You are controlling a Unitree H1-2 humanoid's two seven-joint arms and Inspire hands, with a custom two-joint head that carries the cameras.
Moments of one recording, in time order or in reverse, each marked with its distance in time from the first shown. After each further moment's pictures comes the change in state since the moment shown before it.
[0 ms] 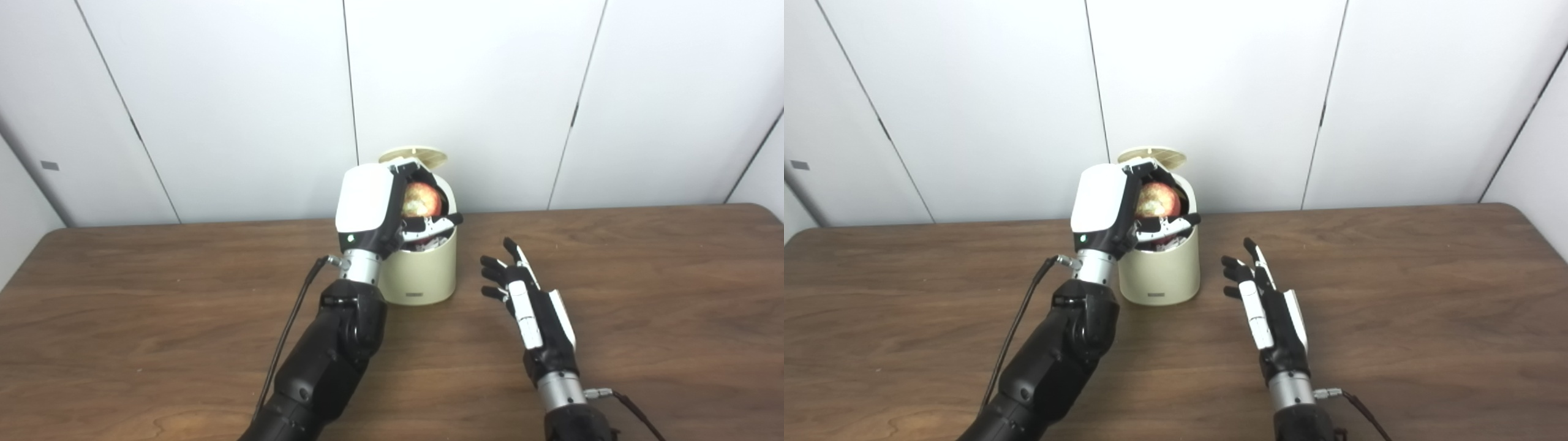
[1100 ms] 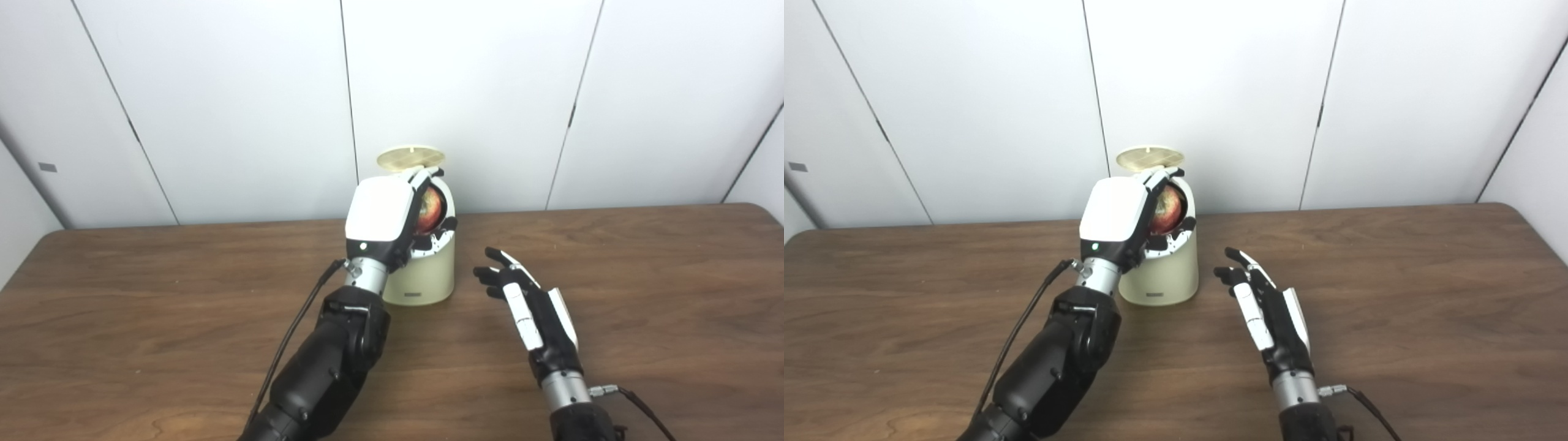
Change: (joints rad) left arm 0.031 0.019 -0.066 -0.080 0.107 0.142 -0.092; right arm 0.000 -0.034 0.024 -0.016 -0.074 0.031 0.002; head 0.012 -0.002
